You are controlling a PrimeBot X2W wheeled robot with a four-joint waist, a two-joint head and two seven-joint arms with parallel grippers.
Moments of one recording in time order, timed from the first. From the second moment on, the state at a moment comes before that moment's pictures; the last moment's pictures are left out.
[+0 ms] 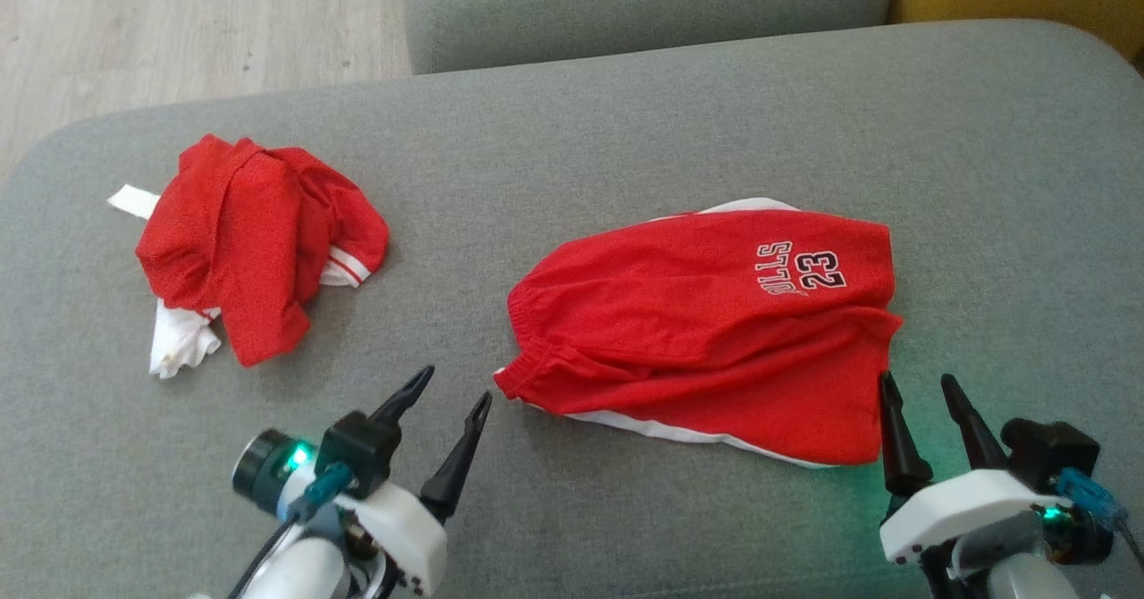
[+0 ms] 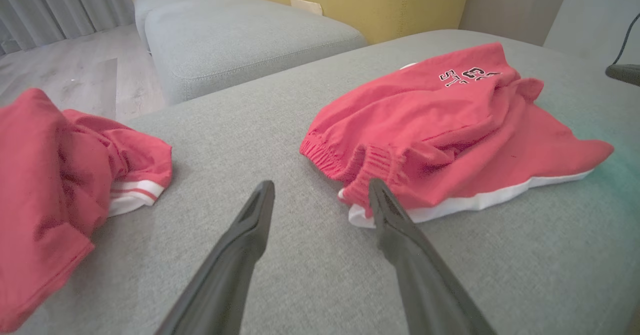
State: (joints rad) left arm -0.19 0.27 -0.62 0.39 -0.27 -0.03 -0.26; right arm -0.01 -0.04 -0.03 0.35 0.22 0.13 -0.09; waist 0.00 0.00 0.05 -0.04
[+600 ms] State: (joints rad) left arm -0.23 0.27 -0.64 0.48 -0.13 -0.07 -0.26; right arm -0.01 -0.04 -0.02 0.34 0.23 0.13 -0.09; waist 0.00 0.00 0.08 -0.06
